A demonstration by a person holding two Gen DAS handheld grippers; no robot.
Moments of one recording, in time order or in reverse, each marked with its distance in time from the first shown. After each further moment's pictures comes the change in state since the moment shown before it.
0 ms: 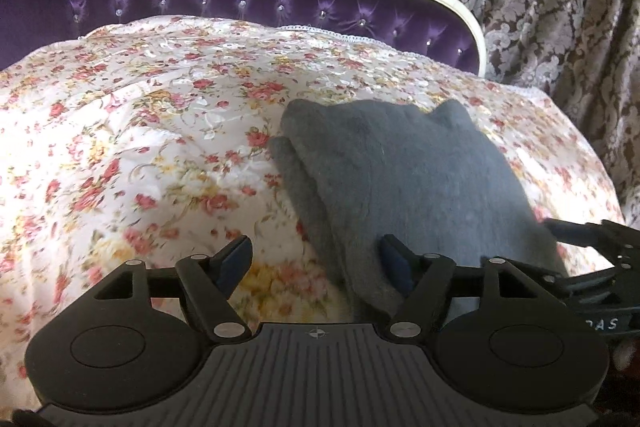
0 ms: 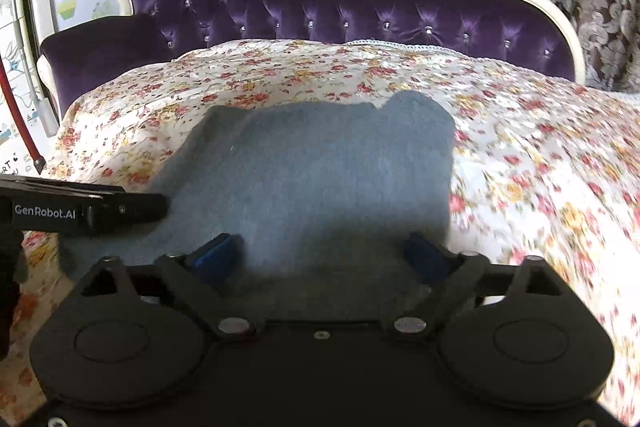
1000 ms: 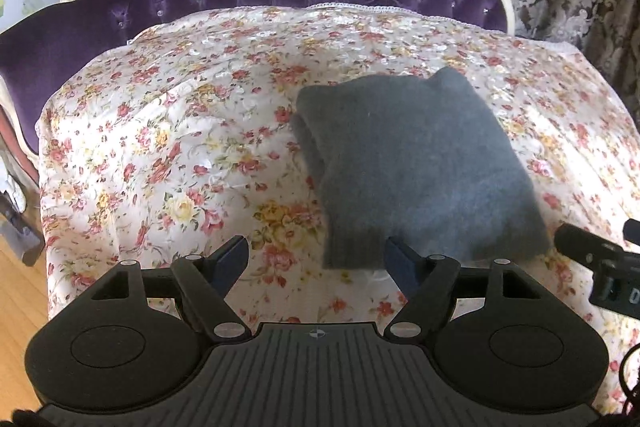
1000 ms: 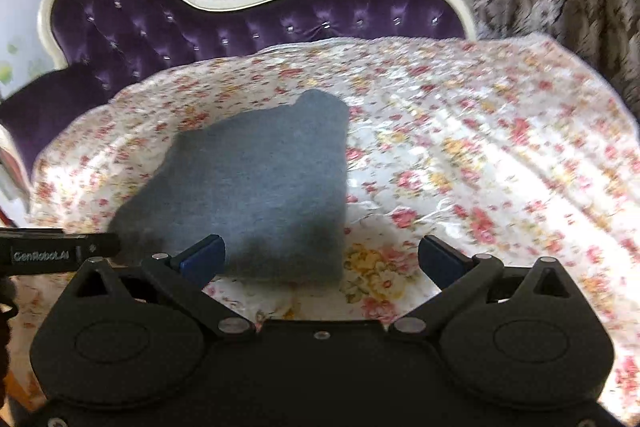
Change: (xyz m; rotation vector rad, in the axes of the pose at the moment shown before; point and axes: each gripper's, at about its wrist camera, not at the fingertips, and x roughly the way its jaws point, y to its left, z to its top) left arm -0.063 -0.051 0.006 0.051 0.135 0.208; right arm -0.097 0.005 -0.007 0.240 0.025 -0.224
